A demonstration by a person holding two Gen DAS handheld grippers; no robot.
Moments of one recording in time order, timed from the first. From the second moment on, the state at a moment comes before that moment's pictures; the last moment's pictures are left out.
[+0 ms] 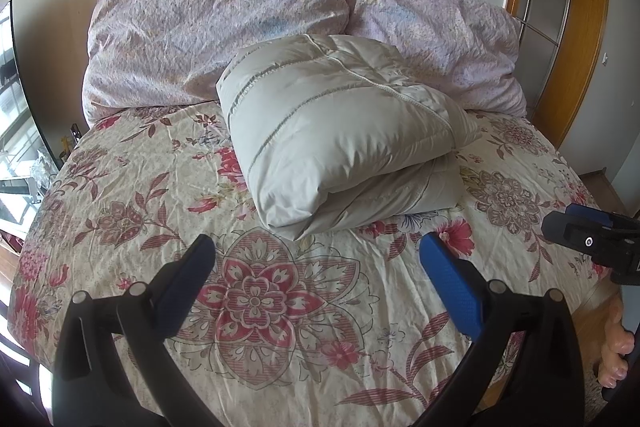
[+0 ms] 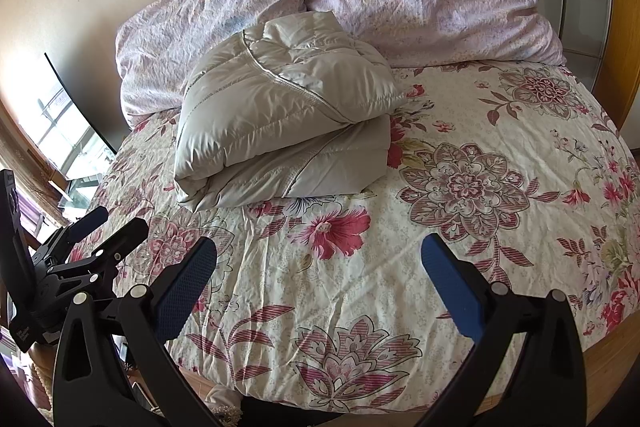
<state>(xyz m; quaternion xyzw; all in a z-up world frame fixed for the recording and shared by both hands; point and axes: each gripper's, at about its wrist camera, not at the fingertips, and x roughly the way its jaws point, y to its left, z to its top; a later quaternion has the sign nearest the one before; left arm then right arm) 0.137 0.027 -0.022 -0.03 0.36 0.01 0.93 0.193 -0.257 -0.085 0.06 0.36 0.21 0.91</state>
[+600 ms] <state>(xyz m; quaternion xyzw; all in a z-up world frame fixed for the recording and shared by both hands) 0.137 0.027 -0.022 -0.03 0.36 0.01 0.93 0.194 -0.258 -0.086 0.06 0.37 0.21 0.90</state>
